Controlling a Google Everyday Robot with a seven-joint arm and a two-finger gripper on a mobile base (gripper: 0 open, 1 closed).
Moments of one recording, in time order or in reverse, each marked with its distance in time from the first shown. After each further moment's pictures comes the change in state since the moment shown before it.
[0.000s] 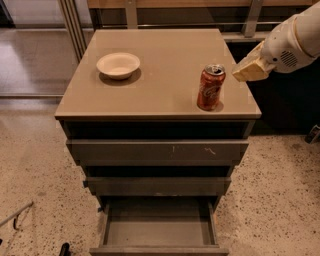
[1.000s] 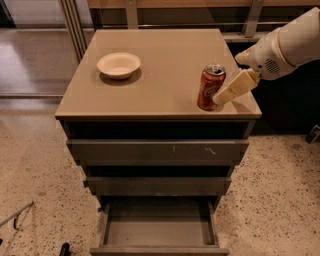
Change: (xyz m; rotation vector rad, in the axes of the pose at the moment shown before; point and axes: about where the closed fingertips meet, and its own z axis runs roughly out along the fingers) arm -0.003 0.004 0.036 -0.054 -0.040 0.061
